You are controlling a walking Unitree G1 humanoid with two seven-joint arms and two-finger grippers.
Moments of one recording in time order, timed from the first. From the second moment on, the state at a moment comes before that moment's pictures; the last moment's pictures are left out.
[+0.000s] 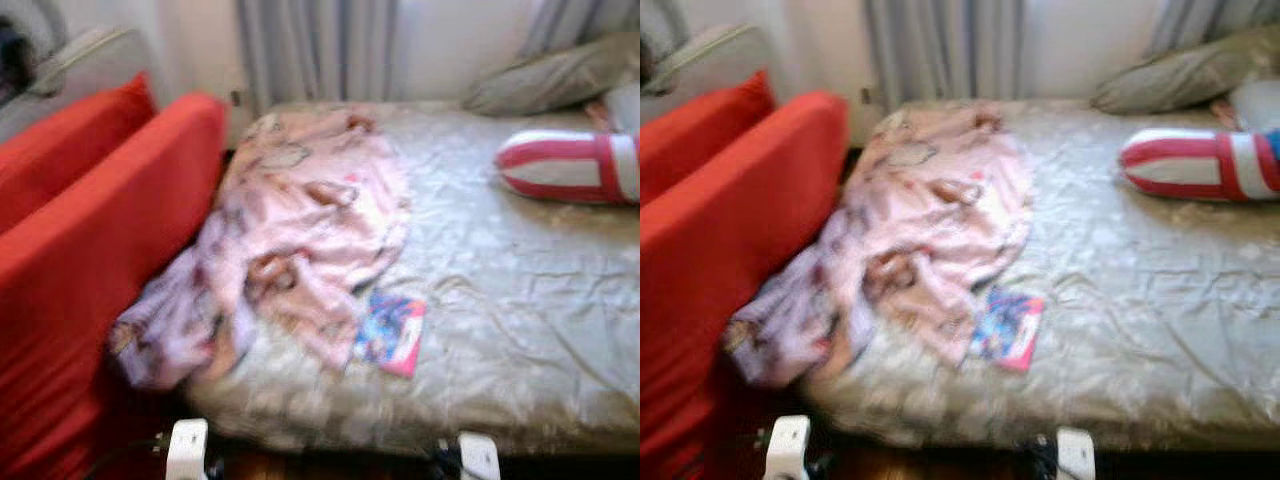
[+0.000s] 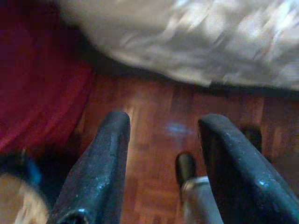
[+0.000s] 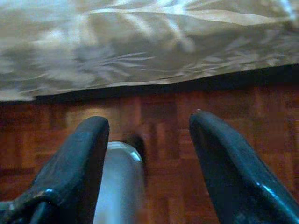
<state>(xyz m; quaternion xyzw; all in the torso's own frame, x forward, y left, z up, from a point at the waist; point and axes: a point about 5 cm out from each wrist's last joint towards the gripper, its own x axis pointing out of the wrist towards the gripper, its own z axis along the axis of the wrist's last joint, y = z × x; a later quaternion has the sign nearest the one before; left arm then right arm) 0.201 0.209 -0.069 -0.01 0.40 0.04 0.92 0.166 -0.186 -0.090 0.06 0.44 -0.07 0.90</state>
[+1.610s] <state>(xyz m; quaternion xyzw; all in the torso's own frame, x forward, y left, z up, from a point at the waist) 0.280 0.197 0.038 -0.05 0.02 -0.04 1.00 0.265 -0.179 0.027 -0.01 0.03 -0.02 1.00</state>
